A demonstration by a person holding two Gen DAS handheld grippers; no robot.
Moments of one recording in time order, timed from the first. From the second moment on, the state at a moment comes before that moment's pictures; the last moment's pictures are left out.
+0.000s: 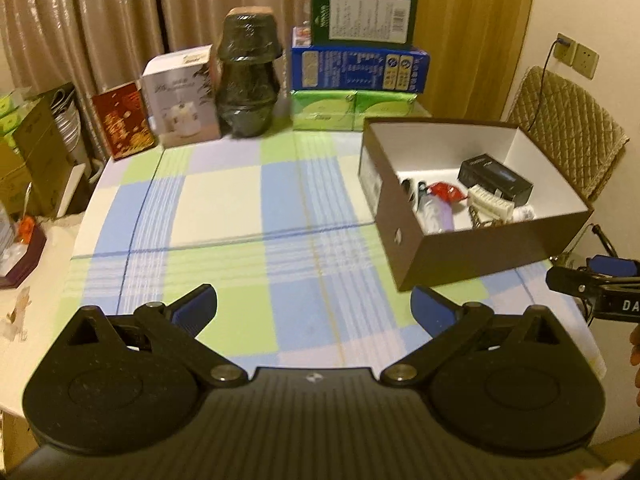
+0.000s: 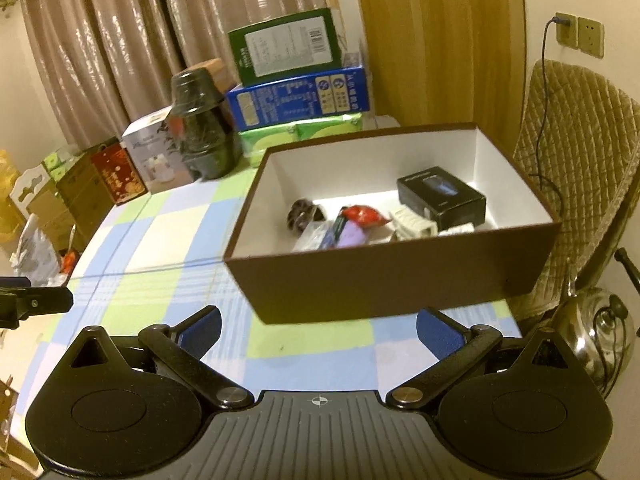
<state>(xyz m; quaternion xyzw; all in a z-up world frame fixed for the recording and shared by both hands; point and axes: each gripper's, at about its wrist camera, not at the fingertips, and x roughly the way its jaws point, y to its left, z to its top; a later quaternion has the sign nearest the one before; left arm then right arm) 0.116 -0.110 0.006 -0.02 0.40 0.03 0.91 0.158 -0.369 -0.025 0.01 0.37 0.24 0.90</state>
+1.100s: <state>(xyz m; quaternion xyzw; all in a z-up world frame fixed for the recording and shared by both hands) 0.031 -0.076 -0.016 -0.01 0.44 0.06 0.90 0.084 -0.326 -0.053 -0.03 0.41 0.28 0.87</state>
